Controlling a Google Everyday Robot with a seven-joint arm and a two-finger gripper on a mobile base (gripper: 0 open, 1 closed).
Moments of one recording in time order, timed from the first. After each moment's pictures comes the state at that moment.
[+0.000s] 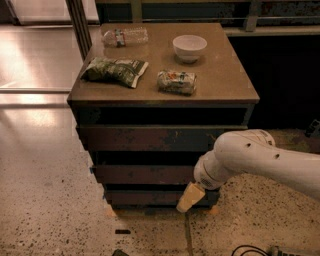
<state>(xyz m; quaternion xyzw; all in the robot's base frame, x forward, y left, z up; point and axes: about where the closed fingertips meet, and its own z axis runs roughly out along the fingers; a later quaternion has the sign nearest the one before) 0.482 -0.105 0.616 -0.50 0.84 0.09 0.18</state>
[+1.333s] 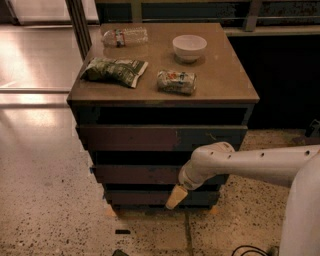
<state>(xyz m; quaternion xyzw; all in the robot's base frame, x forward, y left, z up) 0.550 -0.077 0.478 -0.51 0.84 0.10 0.17</state>
